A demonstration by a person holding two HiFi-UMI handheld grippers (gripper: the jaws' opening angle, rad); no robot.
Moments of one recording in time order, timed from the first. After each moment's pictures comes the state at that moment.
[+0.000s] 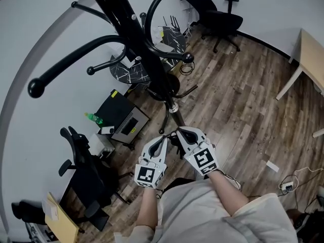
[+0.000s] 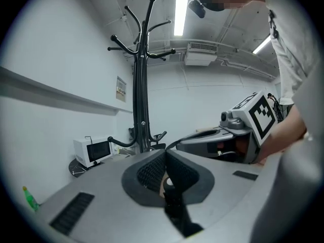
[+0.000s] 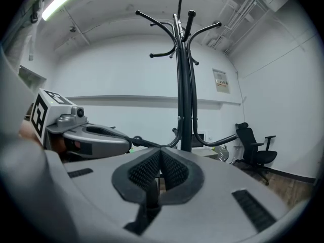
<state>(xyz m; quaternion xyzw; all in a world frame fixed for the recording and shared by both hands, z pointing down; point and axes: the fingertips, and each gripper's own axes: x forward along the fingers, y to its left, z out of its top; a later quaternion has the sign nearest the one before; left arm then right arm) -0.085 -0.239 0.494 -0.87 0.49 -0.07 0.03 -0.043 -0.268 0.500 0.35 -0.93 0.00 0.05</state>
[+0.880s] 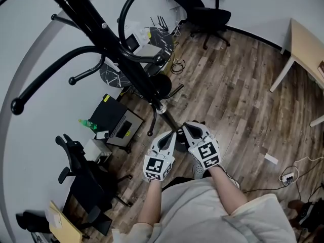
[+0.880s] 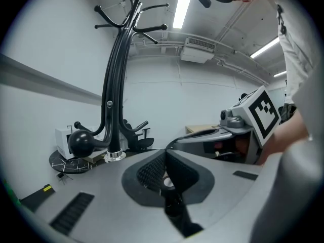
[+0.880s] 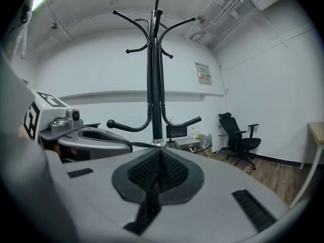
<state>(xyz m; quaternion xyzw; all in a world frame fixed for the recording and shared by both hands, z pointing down) -0.009 -0.268 0.534 -0.90 0.43 -0.09 -0.01 0.027 -0.292 0.535 0.42 -0.90 0.06 0.07</state>
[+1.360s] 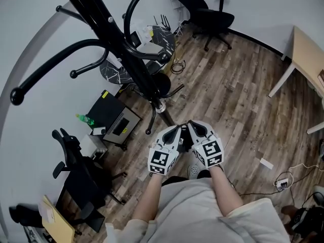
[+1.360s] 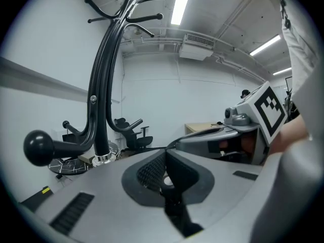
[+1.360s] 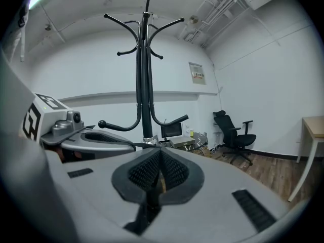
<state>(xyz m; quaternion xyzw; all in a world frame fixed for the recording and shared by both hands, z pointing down) 0.018 -0.285 0.540 -0.90 0.42 -0.11 0.00 0.054 -0.302 0.540 0.44 -0.89 0.08 0.06</state>
